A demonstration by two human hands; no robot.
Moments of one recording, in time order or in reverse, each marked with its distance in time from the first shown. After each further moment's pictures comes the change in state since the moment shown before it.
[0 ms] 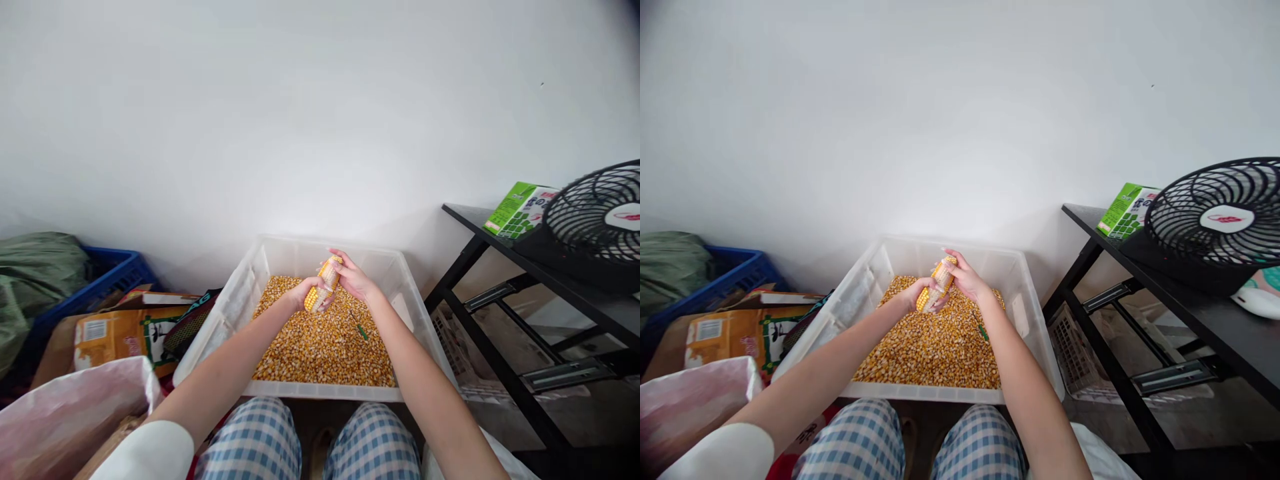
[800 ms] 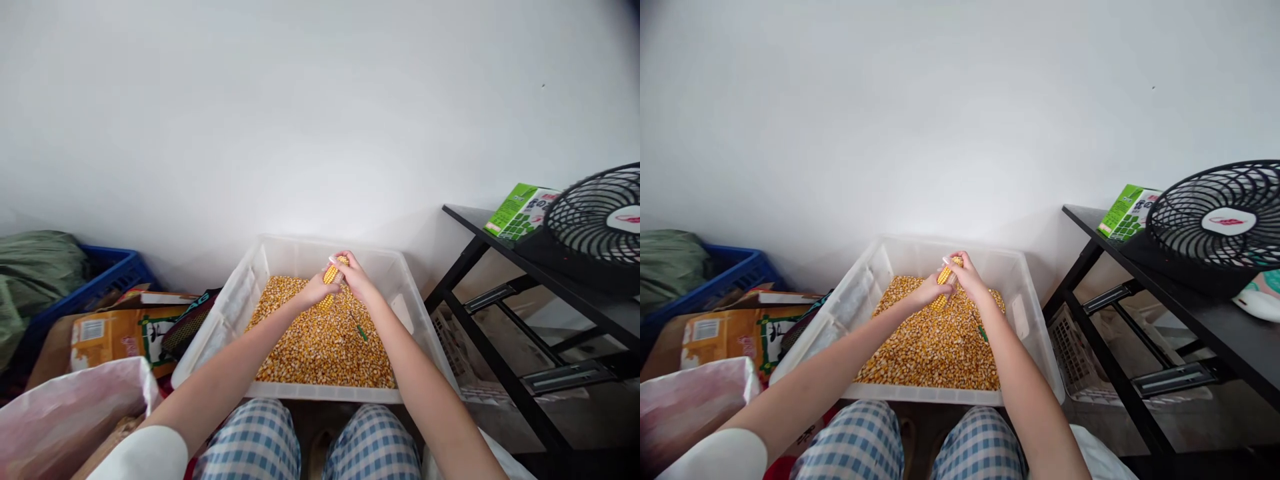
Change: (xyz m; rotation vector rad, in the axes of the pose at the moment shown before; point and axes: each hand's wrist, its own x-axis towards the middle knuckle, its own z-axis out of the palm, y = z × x) left_hand 0.022 -0.002 0.020 0.612 0.579 0.308; right_hand 0.011 0.010 -0.006 -0.174 0.237 -0.051
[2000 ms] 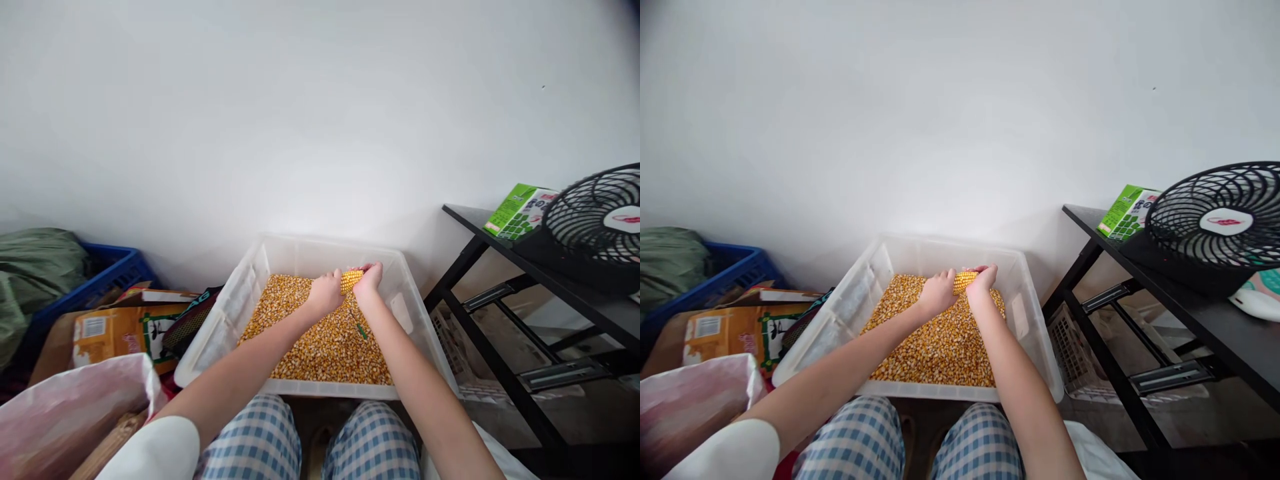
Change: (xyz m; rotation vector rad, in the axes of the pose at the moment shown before) left_hand -0.006 -0.003 0.020 1.073 0.180 0.102; right_hand 0.003 0.000 -0.011 0.430 0.736 0.121
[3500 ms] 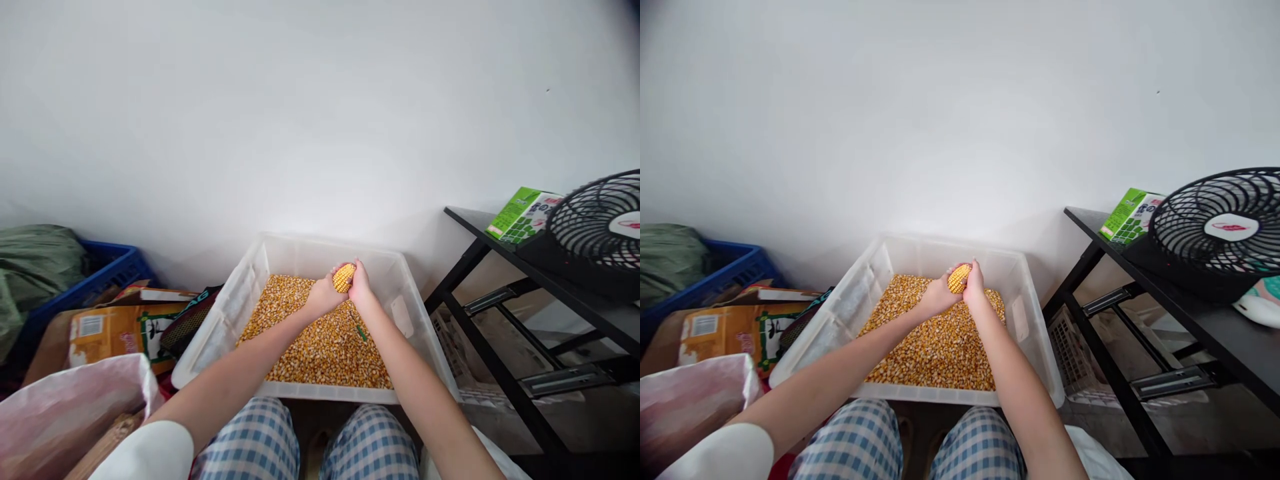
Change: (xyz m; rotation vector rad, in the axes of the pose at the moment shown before) left_hand 0.000 -0.003 0.005 -0.315 -0.029 -0.236; right_hand 0.006 0.019 0.004 -0.158 -0.327 0.136
